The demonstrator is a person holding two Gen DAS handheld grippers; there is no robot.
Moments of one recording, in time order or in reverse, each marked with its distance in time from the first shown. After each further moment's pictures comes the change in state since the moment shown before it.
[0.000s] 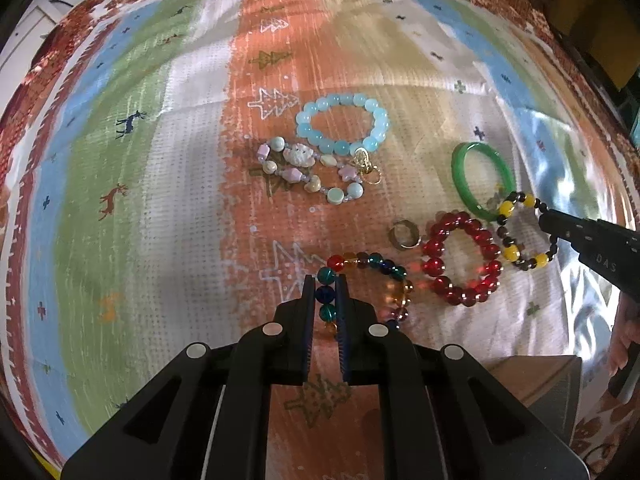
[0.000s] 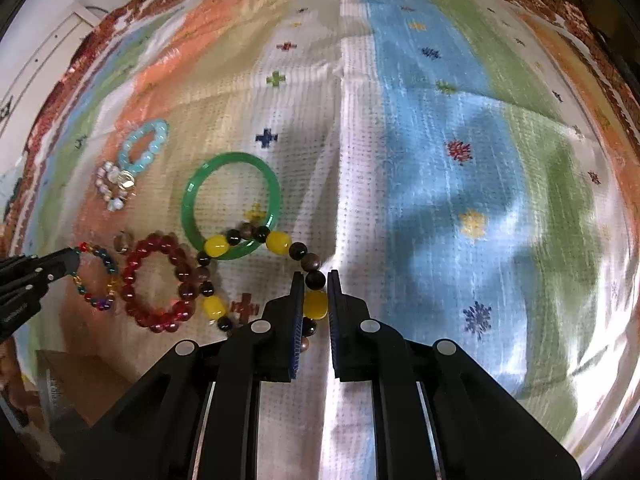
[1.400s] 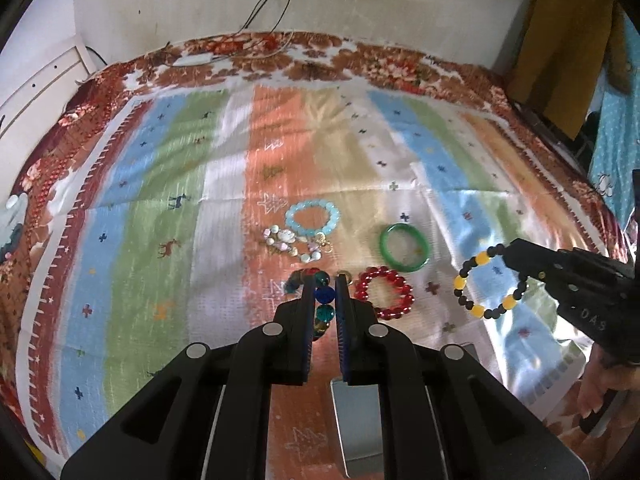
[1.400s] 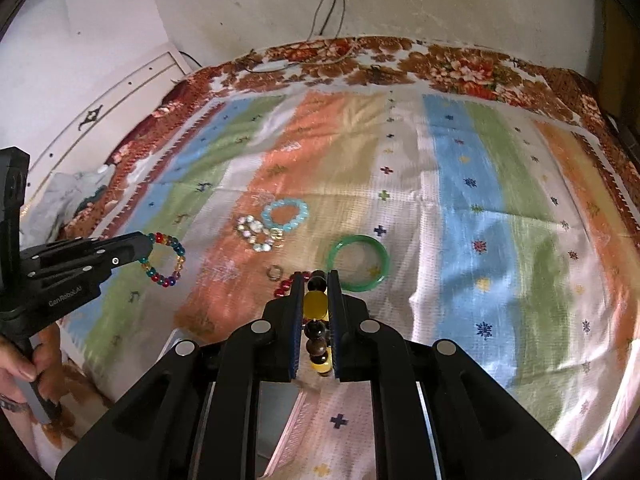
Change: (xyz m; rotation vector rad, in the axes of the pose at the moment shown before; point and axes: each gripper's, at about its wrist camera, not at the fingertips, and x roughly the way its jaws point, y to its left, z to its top) left arm -0.127 -0.025 -0.044 -0.010 -0.349 -0.030; right arm -0.128 0.083 -0.044 -0.161 -0.337 0.138
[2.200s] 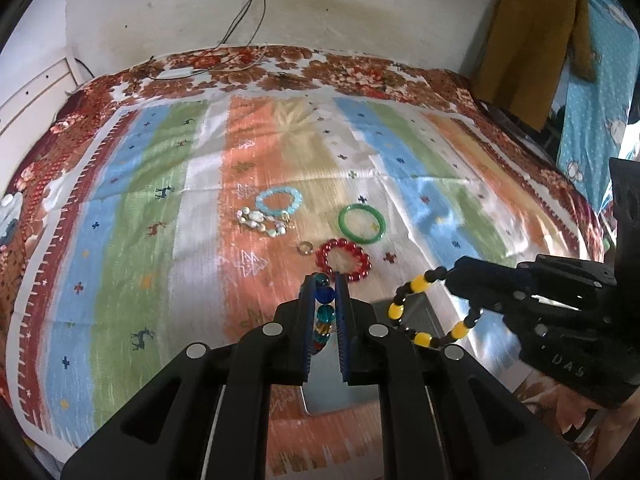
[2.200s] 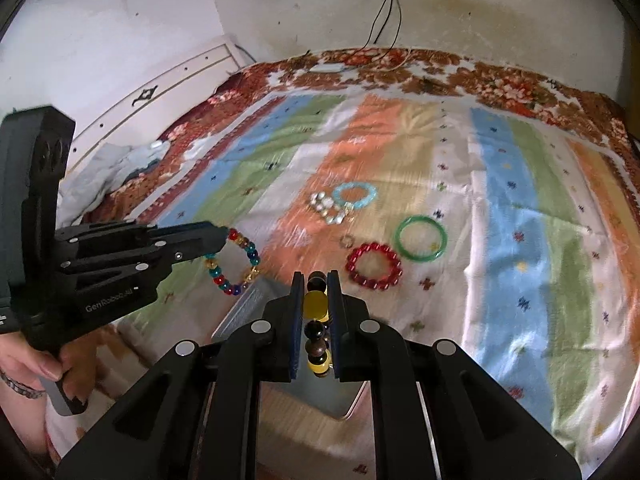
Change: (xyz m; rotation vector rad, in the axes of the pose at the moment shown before) left arm -0.040 -0.026 -0.052 0.047 -0.047 -0.066; right arm -0.037 0.054 -0.050 -0.097 -0.010 0.122
